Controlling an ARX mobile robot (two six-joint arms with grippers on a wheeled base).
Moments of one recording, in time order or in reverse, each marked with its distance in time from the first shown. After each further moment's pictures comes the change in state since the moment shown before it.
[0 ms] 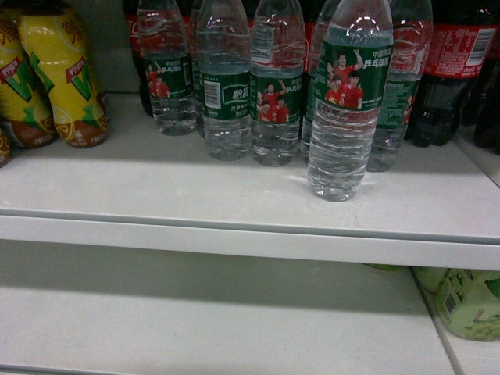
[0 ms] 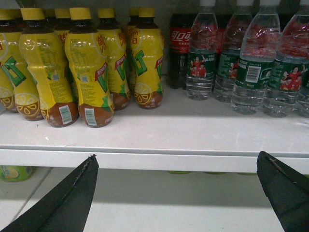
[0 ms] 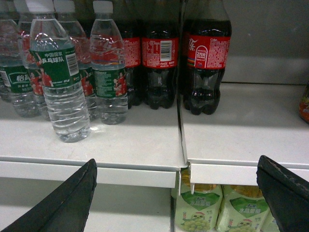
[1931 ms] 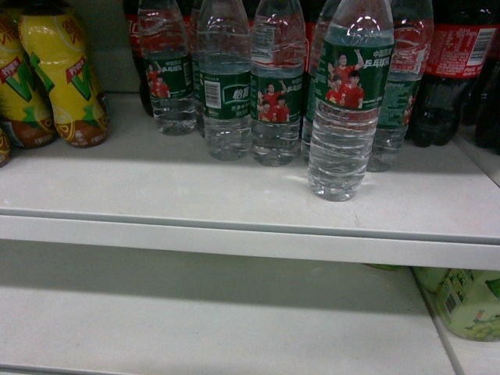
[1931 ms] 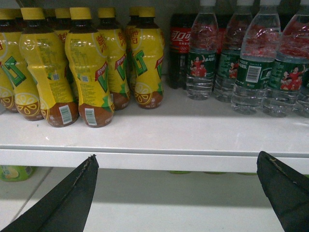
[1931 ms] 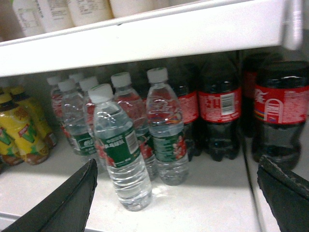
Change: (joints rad) left arm 0.000 0.000 0.000 0.000 0.000 0.000; right arm 0.068 0.801 0.302 0.577 -0.152 0.198
